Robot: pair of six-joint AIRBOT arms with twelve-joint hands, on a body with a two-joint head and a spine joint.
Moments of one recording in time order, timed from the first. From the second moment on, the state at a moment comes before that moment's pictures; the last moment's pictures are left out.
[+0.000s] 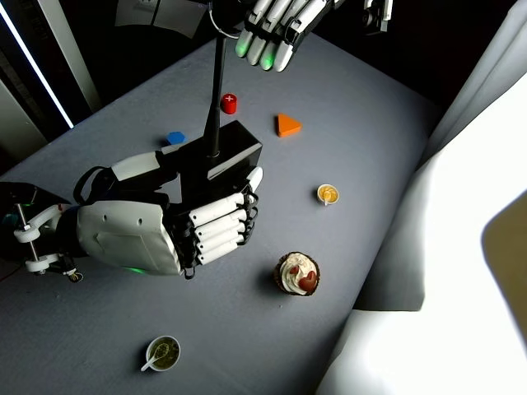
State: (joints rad) left arm -0.04 -0.69 1.63 1.77 -1.45 -0.35; right arm -0.61 -1.24 1.28 0.34 1.27 0.11
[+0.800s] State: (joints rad) left arm -0.05 -0.69 1.62 1.77 -1.45 -0.34; right arm -0.69 -1.26 1.26 0.34 1.34 0.12
